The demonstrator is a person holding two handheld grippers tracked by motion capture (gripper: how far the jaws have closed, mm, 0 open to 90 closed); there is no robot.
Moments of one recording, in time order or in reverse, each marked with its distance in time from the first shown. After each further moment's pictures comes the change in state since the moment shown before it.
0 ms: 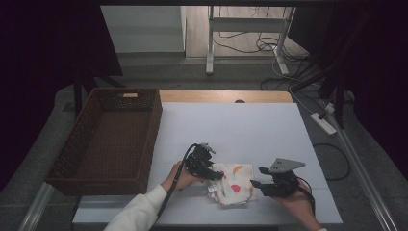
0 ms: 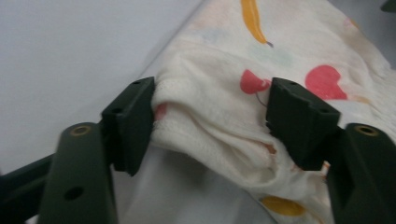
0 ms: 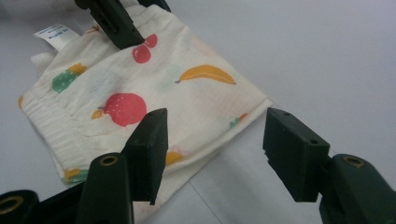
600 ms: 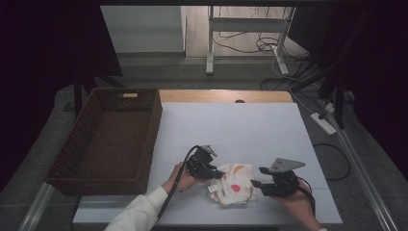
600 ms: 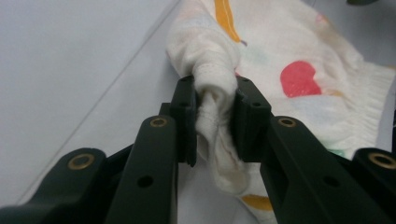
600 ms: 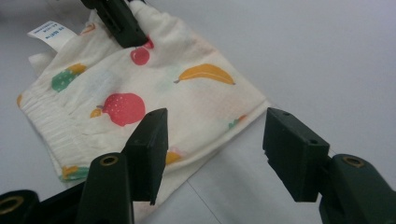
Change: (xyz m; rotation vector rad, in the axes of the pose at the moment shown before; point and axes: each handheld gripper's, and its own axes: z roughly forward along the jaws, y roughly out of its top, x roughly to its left) left arm -0.008 0.000 -0.004 -0.033 -0.022 0.049; right arm 0.000 0.000 0.000 0.002 -0.005 0.001
